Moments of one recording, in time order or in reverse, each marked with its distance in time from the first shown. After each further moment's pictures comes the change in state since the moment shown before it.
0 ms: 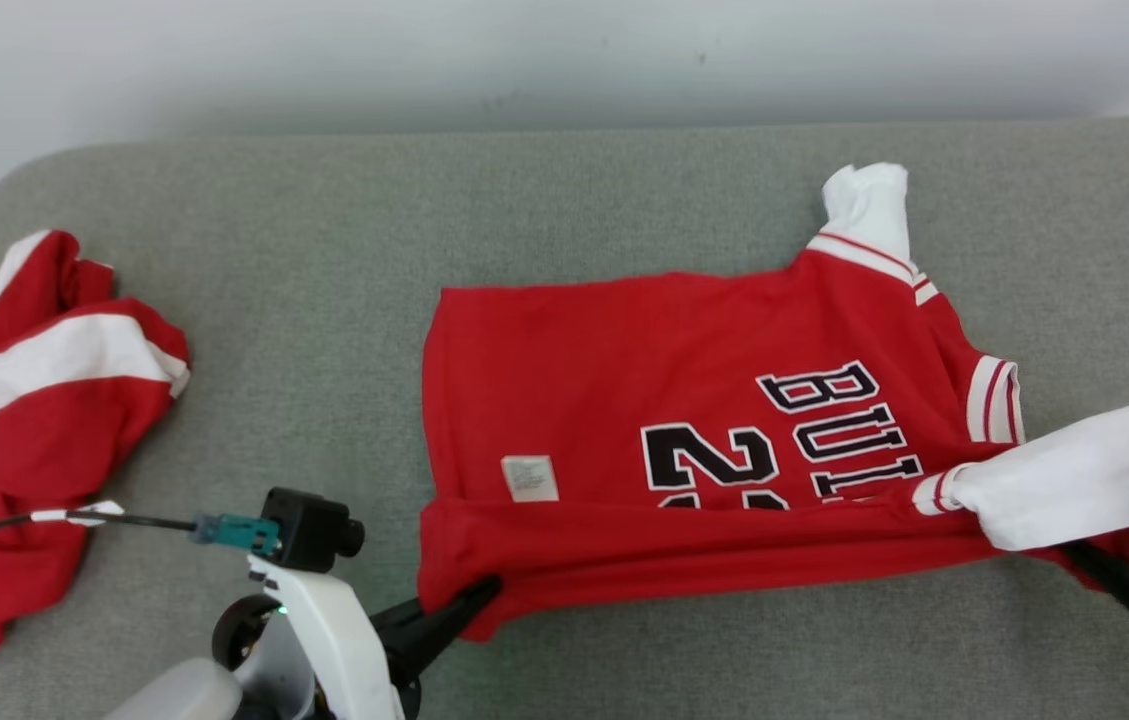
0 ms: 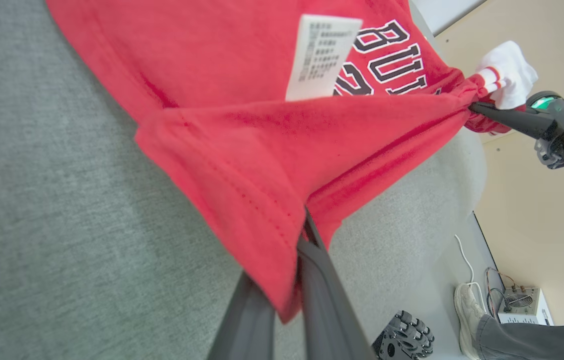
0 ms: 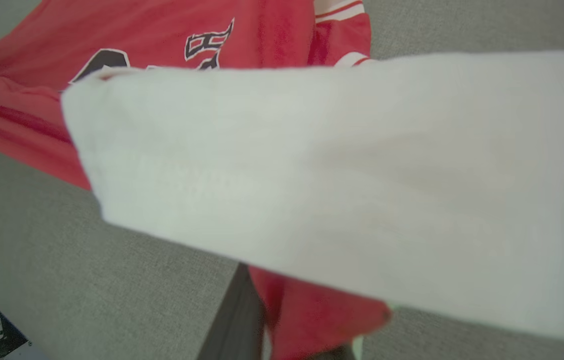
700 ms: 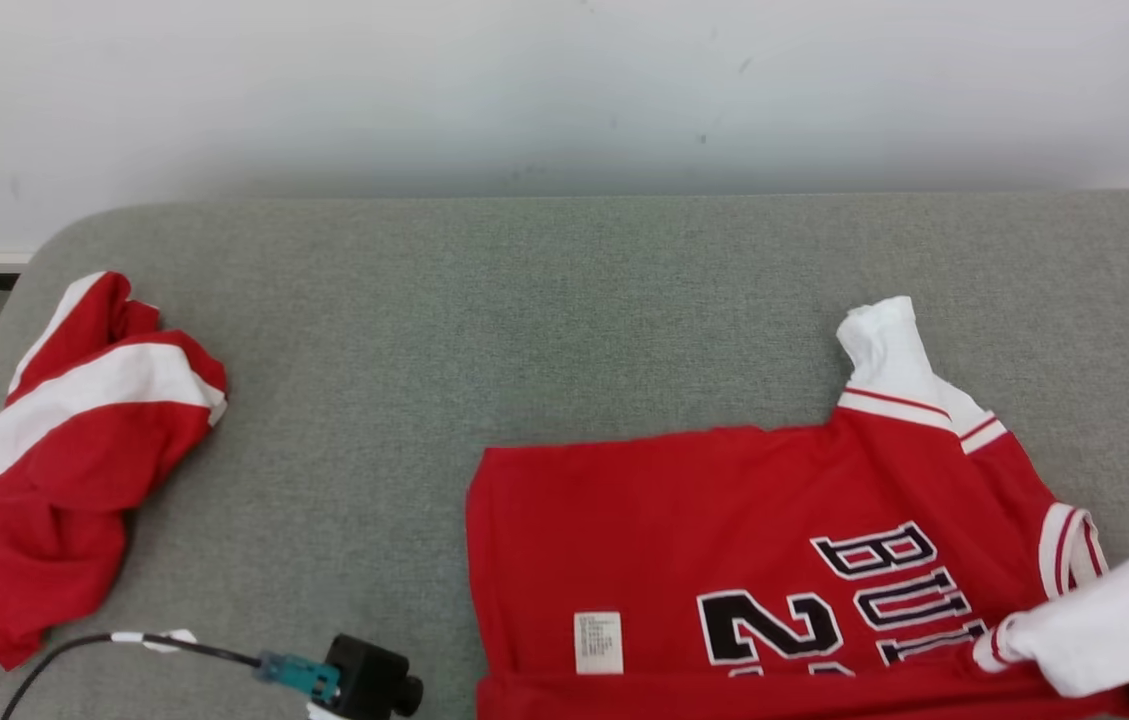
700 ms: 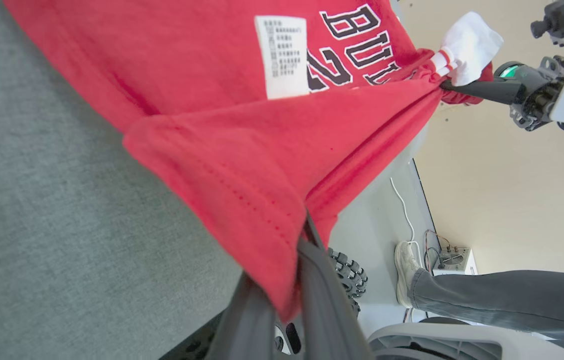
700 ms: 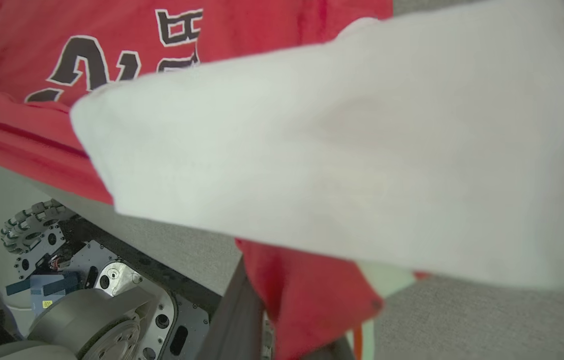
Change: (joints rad) left arm 0.188 0.030 -0.075 -0.187 -0.078 0.057 0.049; right arm 0.184 -0.239 -0.046 -0.120 0.273 0.000 0.244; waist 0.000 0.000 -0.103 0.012
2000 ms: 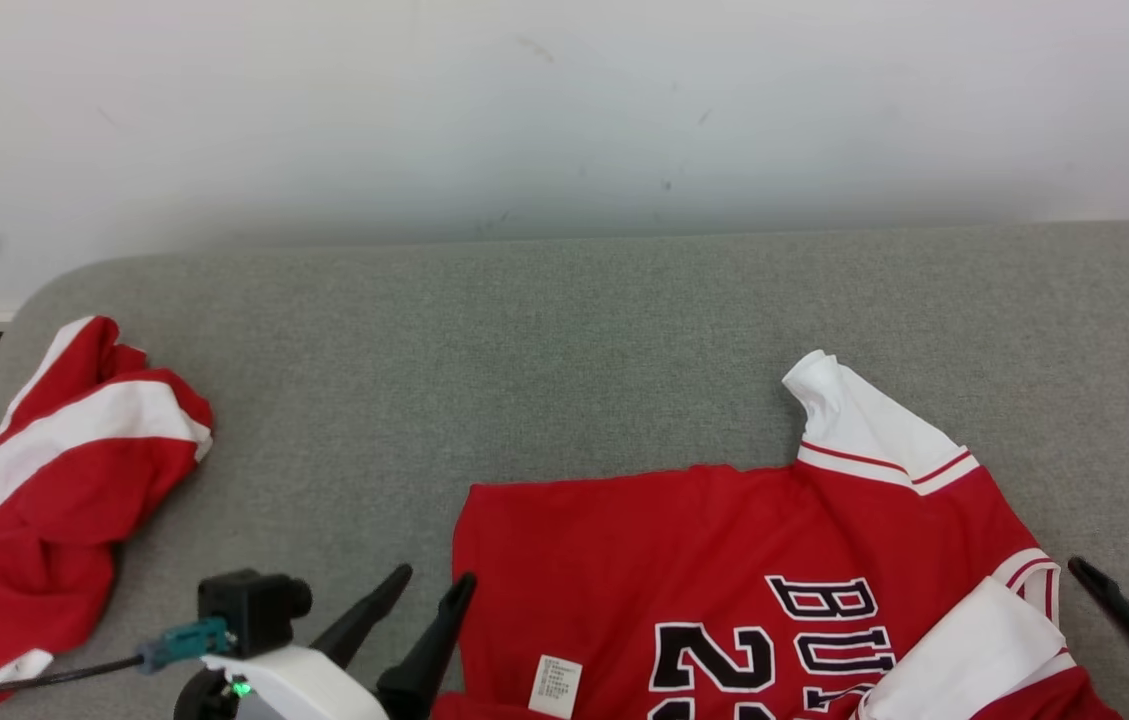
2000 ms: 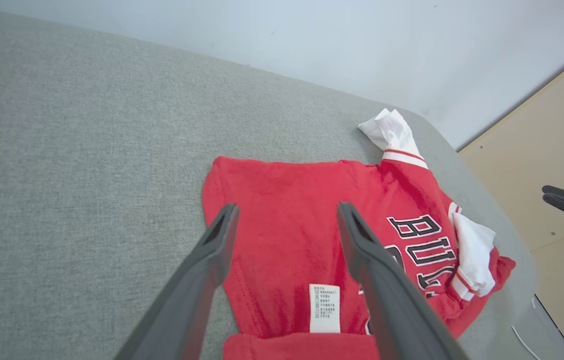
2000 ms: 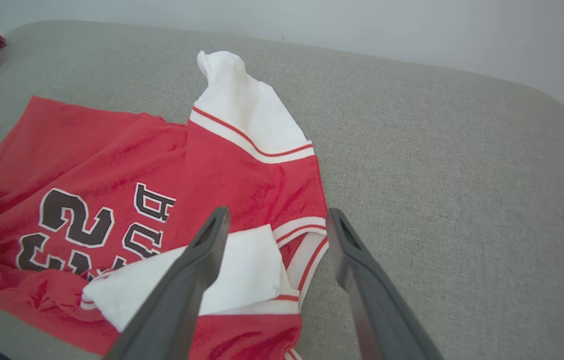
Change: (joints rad) left arm 0.001 -0.052 0.122 0.052 0.195 0.153 -0.353; right arm 0.083 0.302 -0.230 0.031 -0.374 -0.001 -0.266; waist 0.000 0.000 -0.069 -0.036
